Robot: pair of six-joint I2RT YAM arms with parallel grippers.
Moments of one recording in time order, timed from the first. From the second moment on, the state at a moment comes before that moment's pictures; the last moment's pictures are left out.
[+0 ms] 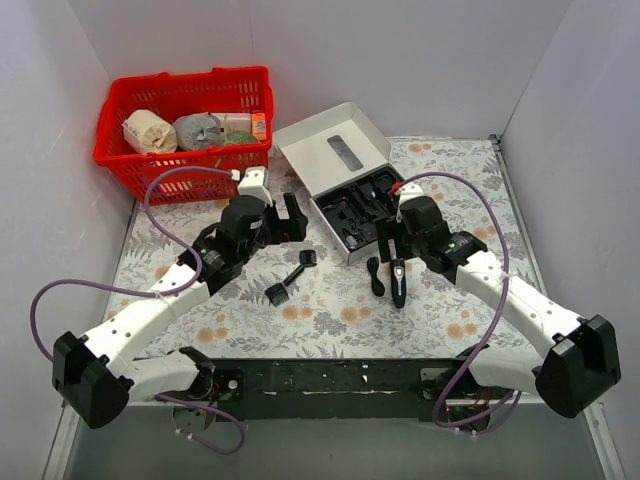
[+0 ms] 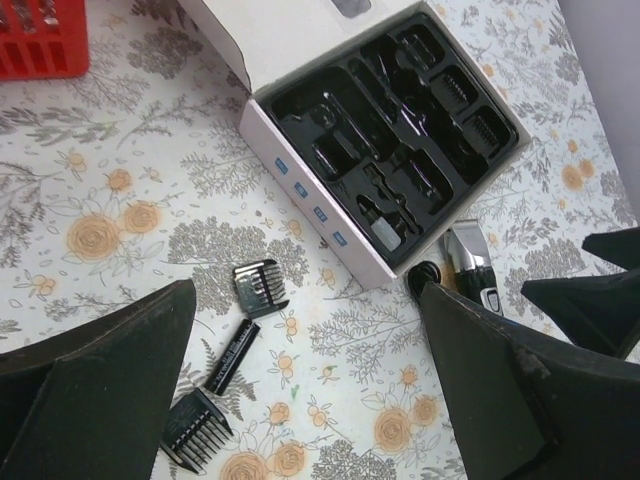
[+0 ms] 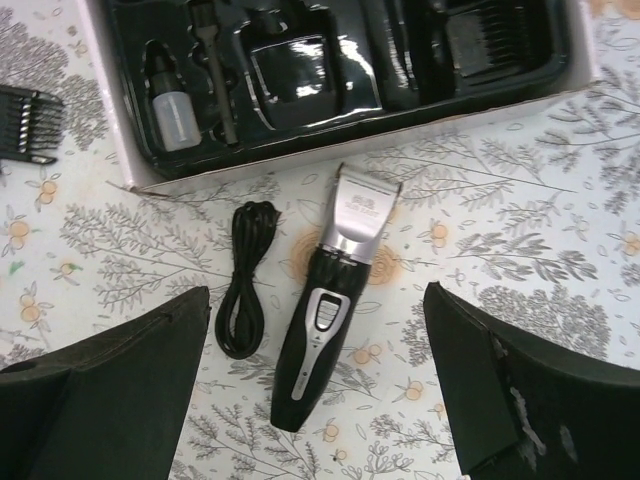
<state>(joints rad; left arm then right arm) -0.68 1.12 0.98 -0.26 -0.27 -0.50 0.59 1.17 0.91 -0.49 0.24 0.18</state>
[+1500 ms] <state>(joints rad) -0.79 1.57 0.75 -0.06 -0.27 -0.33 0.61 0.96 0.77 -0.48 -0.15 0.15</state>
